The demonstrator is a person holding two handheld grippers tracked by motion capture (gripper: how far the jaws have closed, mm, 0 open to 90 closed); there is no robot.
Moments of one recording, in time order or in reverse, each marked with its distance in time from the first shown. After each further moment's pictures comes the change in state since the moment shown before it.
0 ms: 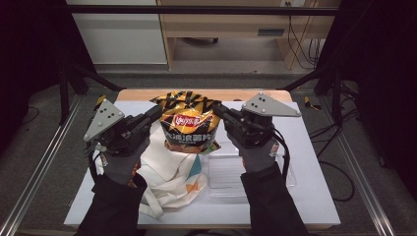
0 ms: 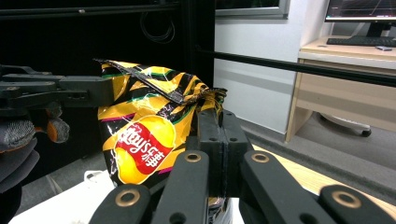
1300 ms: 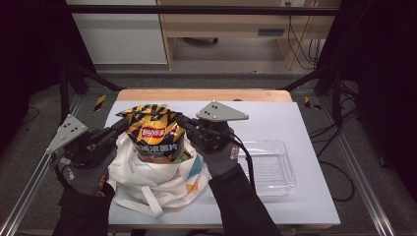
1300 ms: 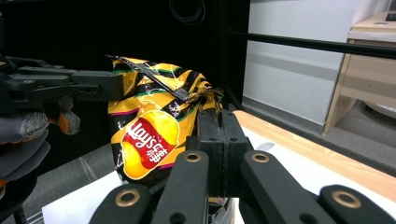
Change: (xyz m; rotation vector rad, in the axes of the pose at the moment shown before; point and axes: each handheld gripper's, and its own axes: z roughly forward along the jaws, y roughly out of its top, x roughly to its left) left arm 0.052 -0.032 -0.053 0.048 0.083 -0.031; right arm 0.046 -0.022 0.063 0.063 0.115 0.009
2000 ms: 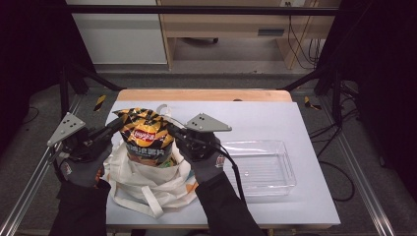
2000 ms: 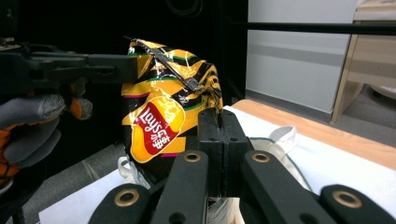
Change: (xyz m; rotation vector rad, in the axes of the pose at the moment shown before) left arm 0.032 -0.017 0.009 0.048 0.035 -0.027; right arm 0.012 -0.034 0.029 0.007 -0.011 0.055
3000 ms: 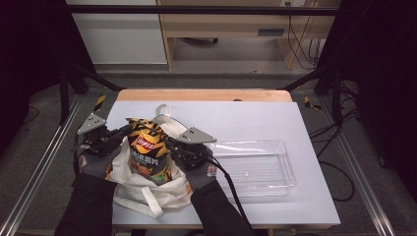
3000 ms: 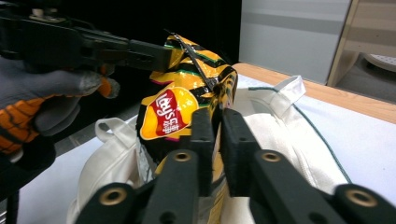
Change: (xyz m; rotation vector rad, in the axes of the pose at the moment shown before) left arm 0.038 -0.046 0.053 0.197 0.003 -0.025; right arm 0.002 -0.052 0.033 0.106 -0.048 -0.001
